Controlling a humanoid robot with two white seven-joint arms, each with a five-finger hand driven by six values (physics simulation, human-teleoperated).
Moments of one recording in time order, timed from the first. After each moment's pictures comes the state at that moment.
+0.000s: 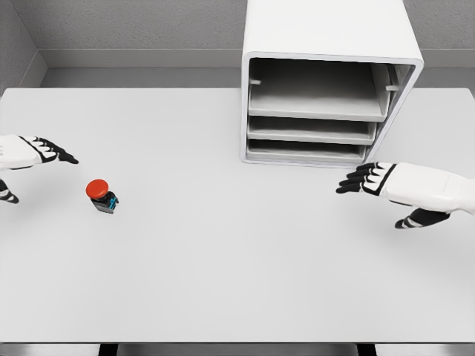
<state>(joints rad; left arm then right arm) -0.63 1.17 -0.72 -1.40 -0.20 -0.61 -0.55 -0.17 -1.00 0.24 -1.76 0.17 -0.61 0.61</state>
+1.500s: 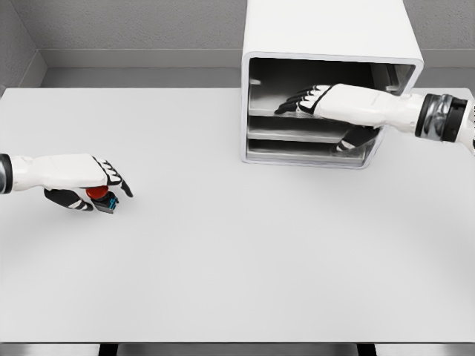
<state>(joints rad) -0.64 0.99 -0.77 -1.46 -0.23 -0.61 -0.61 -0.76 -0.74 0.64 -1.49 0.17 -0.49 0.61</state>
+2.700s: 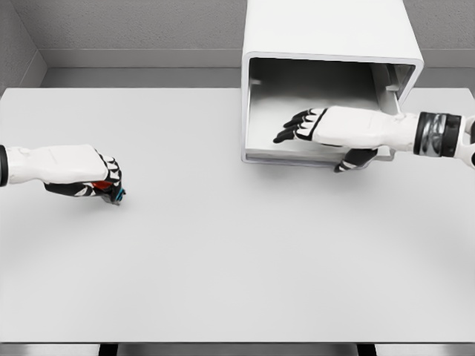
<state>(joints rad) -0.67 1.02 -0.77 -1.54 -0.22 -0.61 -0.61 -0.73 -0.77 0.67 -1.52 0.21 -0.60 0.61</state>
